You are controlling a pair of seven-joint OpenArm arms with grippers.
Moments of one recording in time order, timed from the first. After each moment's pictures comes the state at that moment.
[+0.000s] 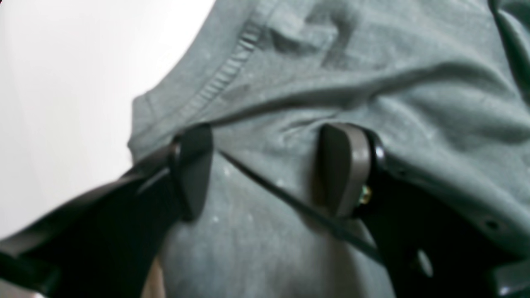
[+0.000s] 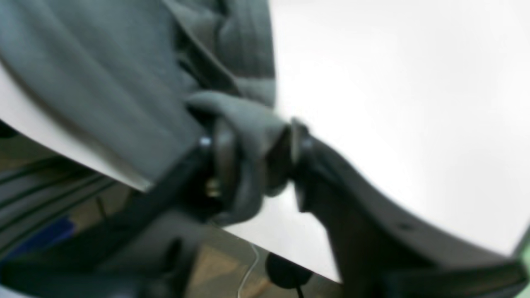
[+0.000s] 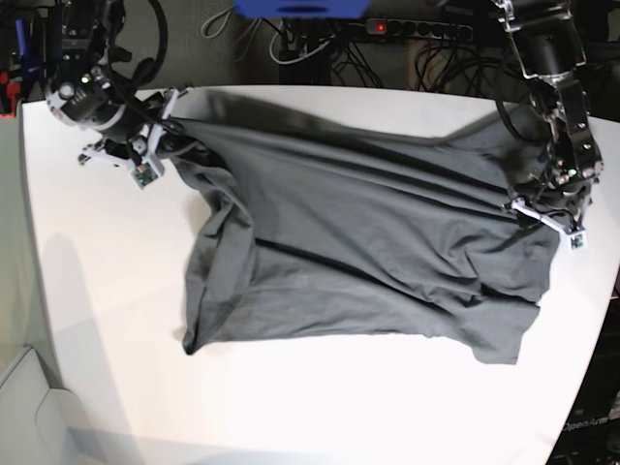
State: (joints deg) left arm -1.3 -16.7 -21.9 72.1 -13.0 -6.2 36.9; right arm -21.3 7.4 16.4 112.6 5.6 40.1 -55.6
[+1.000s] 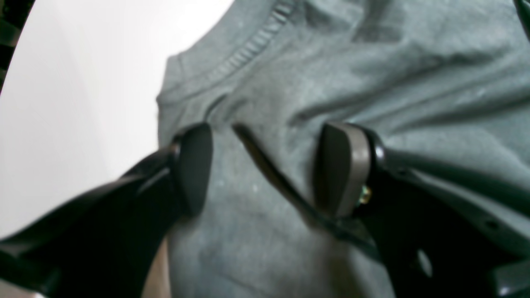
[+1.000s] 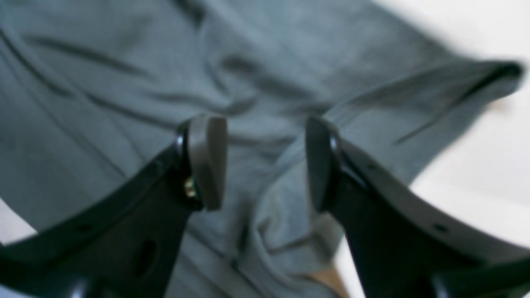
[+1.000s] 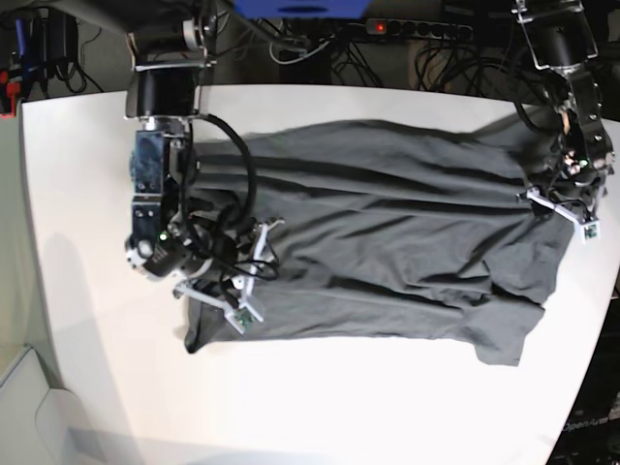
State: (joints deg) left arm 1.5 -19.7 -22.1 72.6 -12.9 -5.7 36.5; right arm 13.6 -4.7 3.6 87.1 4.2 39.9 -61.5
